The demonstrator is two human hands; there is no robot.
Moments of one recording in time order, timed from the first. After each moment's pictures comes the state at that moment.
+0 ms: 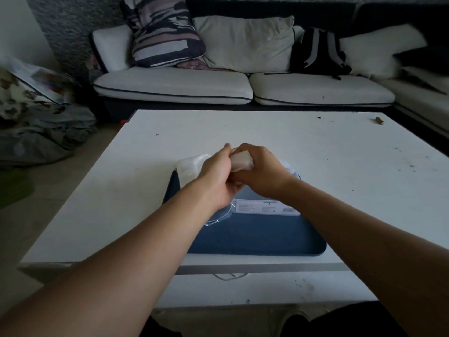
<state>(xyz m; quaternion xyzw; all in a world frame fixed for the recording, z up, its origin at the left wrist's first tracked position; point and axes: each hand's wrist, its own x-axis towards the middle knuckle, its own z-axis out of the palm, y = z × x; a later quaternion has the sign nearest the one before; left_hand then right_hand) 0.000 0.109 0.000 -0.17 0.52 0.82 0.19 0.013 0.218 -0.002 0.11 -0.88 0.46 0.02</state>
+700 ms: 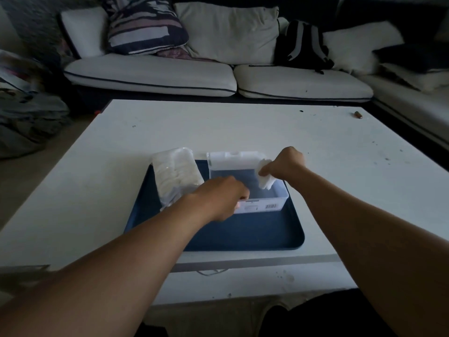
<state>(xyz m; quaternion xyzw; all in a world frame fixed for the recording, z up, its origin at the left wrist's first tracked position) -0.001 0.124 -0.057 0.35 0.93 0.05 0.09 -0.036 0.317 -0.045 -0.24 -0.94 0.25 0.00</state>
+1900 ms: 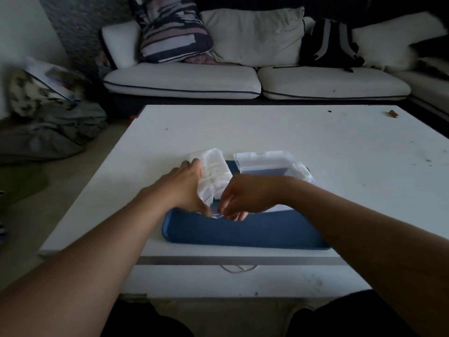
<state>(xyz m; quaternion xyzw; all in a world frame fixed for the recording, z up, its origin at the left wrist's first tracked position) -0.002 0.006 -0.034 0.10 0.98 0.07 0.13 0.013 0.193 -0.021 0.22 -0.90 0.23 -0.30</state>
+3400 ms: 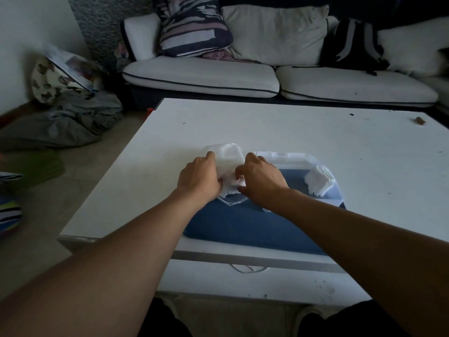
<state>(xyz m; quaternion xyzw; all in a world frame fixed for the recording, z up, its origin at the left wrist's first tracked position) -0.017 0.008 -0.063 0.03 0.99 0.14 -0.06 -0.014 0.165 -0.062 0.16 -0.98 0.07 0.05</state>
